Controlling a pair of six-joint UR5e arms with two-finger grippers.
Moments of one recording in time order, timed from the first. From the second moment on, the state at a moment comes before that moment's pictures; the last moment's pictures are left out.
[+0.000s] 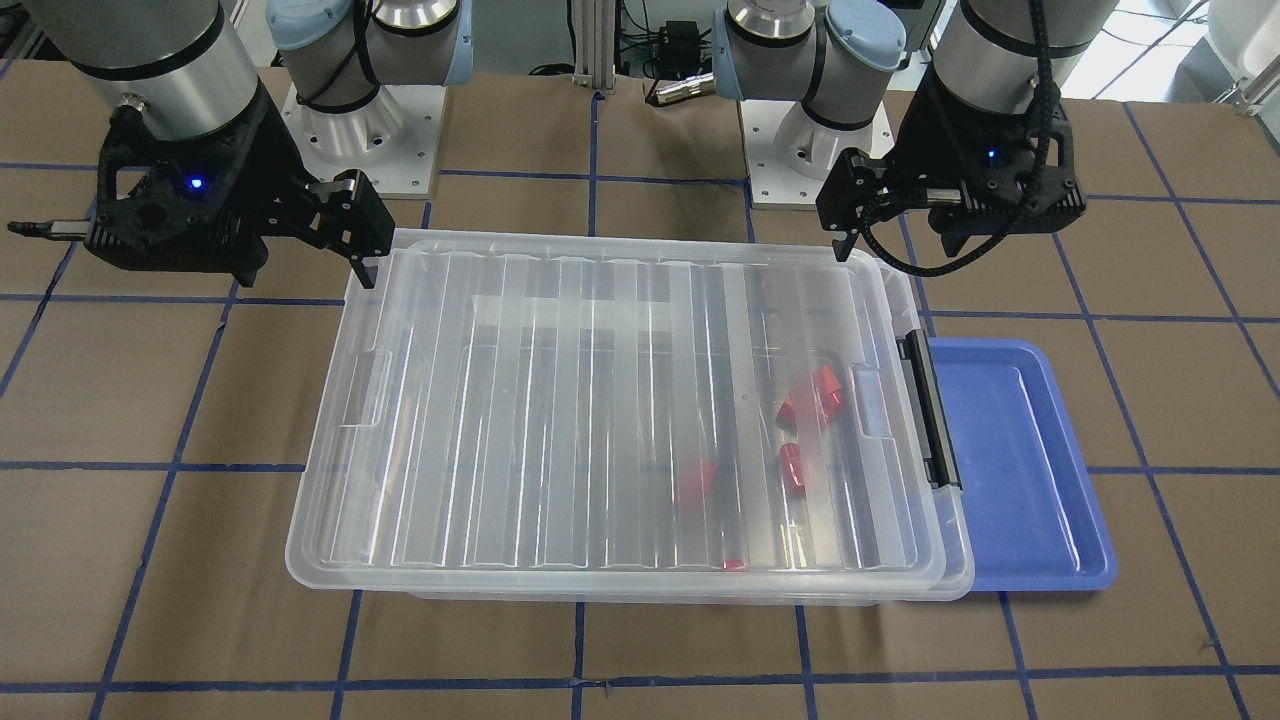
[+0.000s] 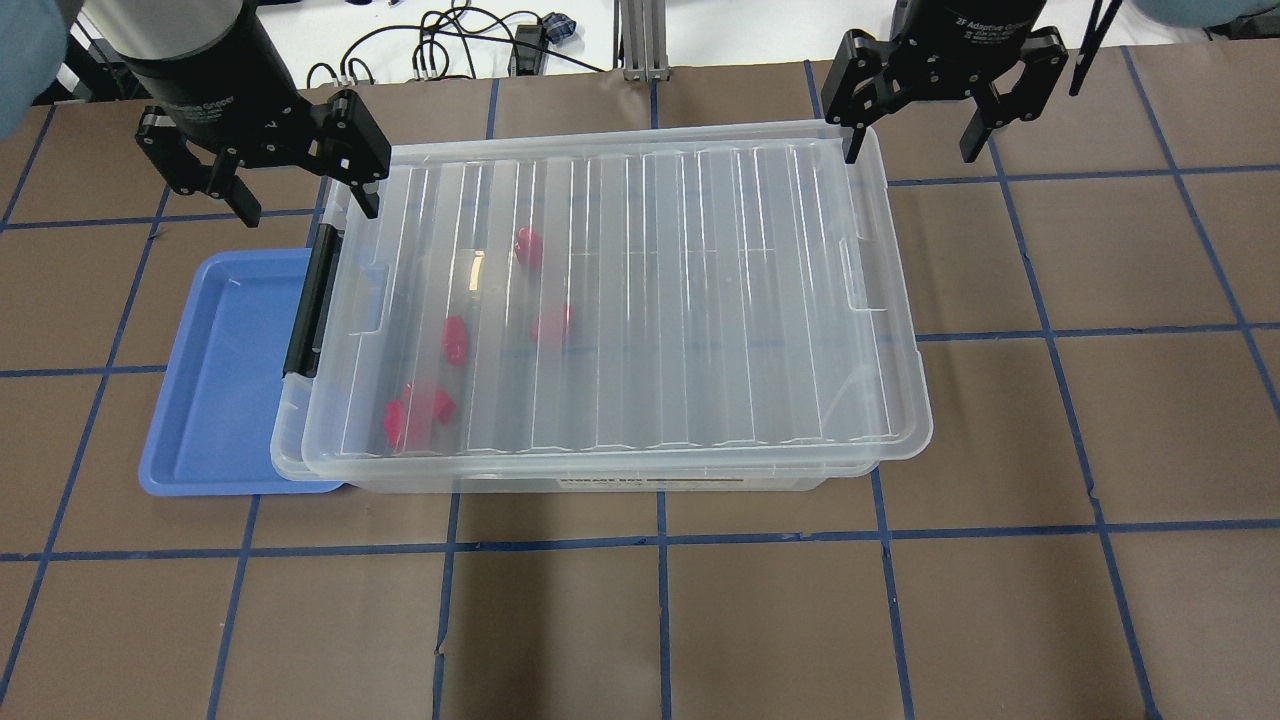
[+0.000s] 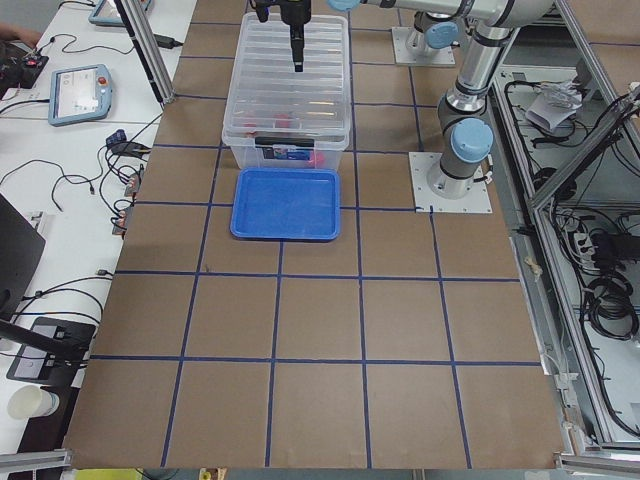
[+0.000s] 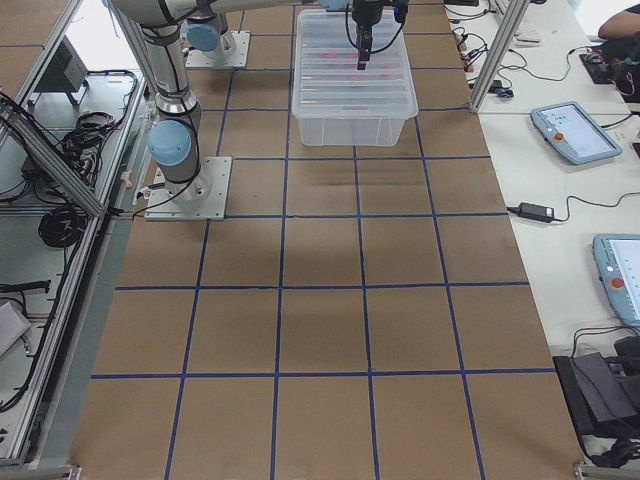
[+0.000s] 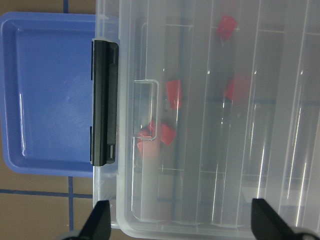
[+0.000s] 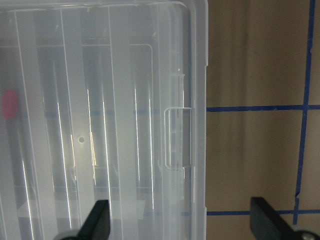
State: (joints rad) left arm -1.57 -1.62 -1.43 -1.69 1.60 -0.05; right arm 1.62 -1.43 1.33 -1.45 -1.54 0.06
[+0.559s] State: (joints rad) left arm -1.56 -1.63 -1.42 -1.69 1.60 -0.05; right arm 1.62 -1.44 1.33 -1.45 -1.54 0.06
